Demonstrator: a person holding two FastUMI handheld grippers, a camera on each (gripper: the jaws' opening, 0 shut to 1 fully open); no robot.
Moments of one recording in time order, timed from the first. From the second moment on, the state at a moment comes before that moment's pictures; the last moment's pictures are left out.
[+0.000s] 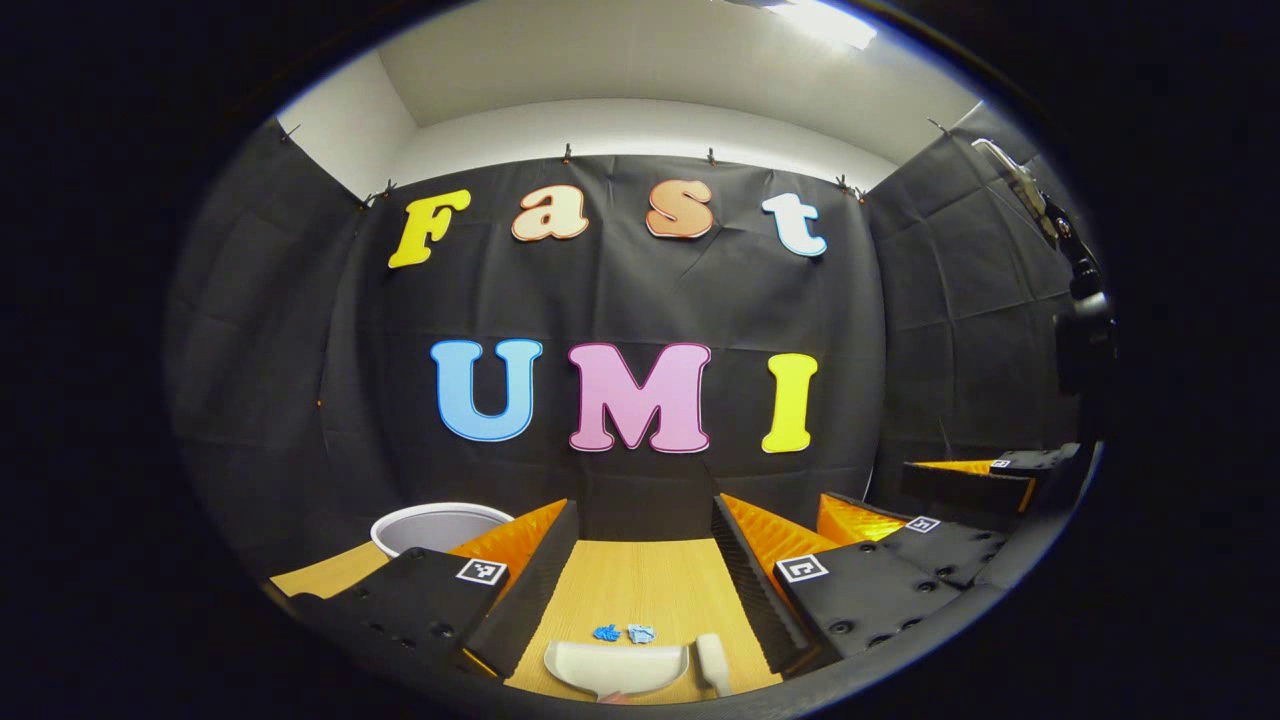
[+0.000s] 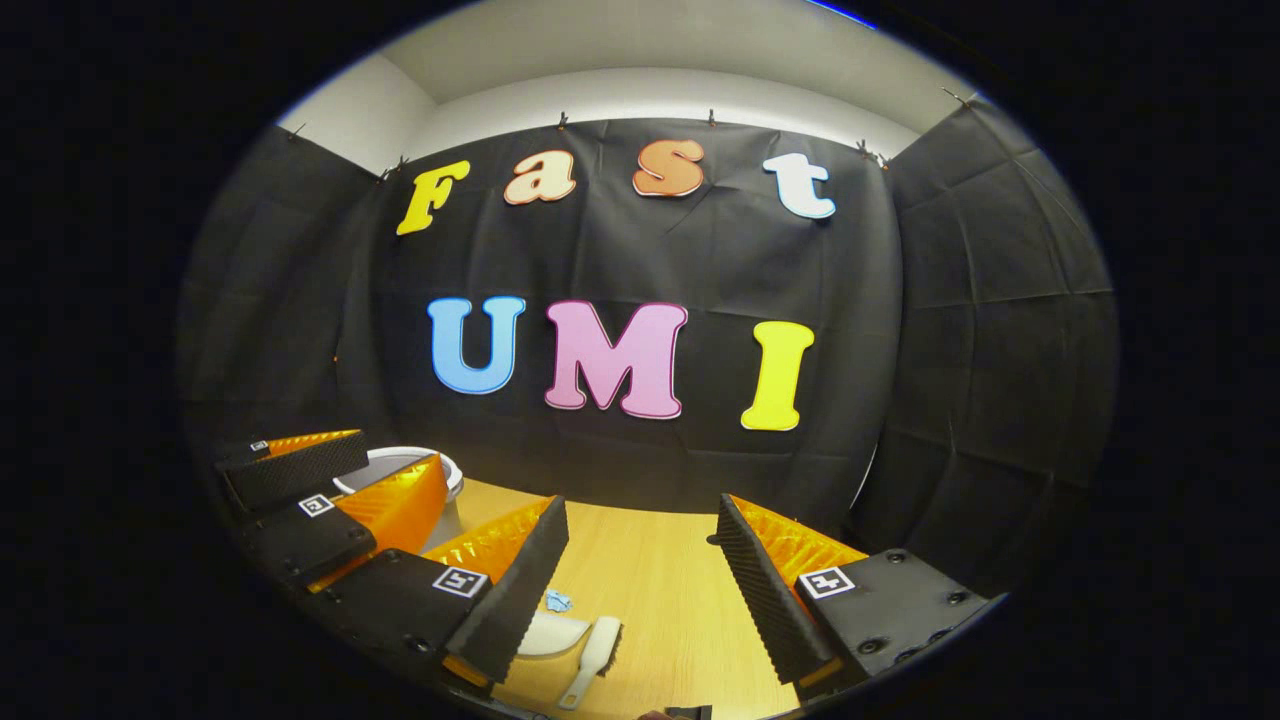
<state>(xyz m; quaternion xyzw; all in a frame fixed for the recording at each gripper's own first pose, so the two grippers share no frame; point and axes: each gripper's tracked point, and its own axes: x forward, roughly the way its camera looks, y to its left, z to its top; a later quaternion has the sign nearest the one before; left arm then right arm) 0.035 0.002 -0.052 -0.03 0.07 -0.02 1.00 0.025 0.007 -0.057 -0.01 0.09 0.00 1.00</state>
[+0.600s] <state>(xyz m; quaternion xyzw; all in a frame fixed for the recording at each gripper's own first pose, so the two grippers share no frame) 0.050 -0.003 -0.165 -0.05 0.26 0.00 0.97 0.039 0.023 -0.206 0.06 0.32 0.08 0.94</state>
